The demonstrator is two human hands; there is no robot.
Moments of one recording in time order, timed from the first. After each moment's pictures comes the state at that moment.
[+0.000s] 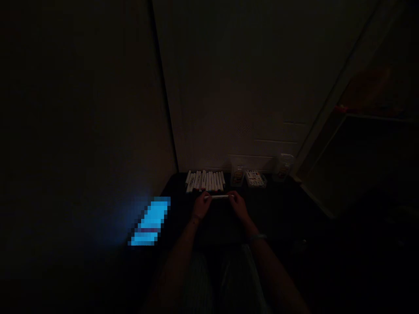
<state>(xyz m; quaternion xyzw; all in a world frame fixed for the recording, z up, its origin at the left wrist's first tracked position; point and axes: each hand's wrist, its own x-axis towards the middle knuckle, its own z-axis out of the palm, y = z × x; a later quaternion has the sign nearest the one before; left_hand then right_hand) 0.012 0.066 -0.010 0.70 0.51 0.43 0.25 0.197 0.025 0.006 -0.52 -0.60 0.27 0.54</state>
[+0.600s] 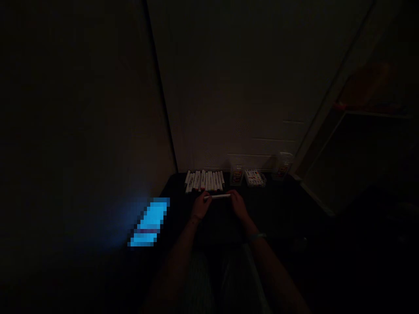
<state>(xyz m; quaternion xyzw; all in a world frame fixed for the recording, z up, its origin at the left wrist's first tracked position) 0.014 0.058 0.000 0.70 0.51 0.42 0.25 0.199 0.026 0.006 -0.52 -0.60 0.28 0.54</state>
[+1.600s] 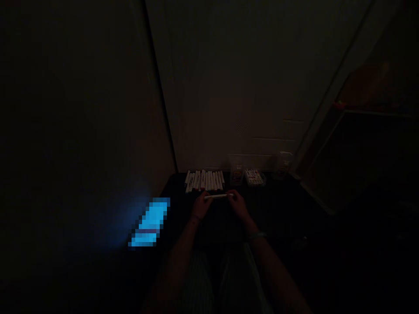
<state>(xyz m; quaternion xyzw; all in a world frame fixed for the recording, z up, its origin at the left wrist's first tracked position) 0.012 0.059 -0.002 0.71 0.50 0.43 0.24 0.197 0.028 0.004 -0.52 -0.60 0.27 0.55</state>
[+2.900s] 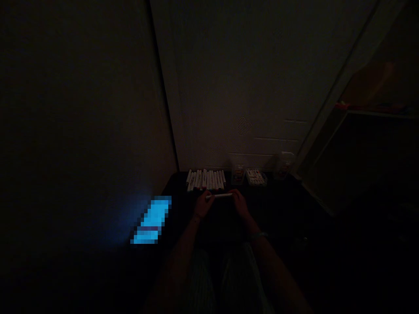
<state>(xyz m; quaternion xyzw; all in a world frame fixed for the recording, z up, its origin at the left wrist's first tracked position) 0.015 0.059 -0.002 0.71 0.51 0.41 0.25 0.198 0.024 0.010 -0.52 -0.59 0.29 0.54</state>
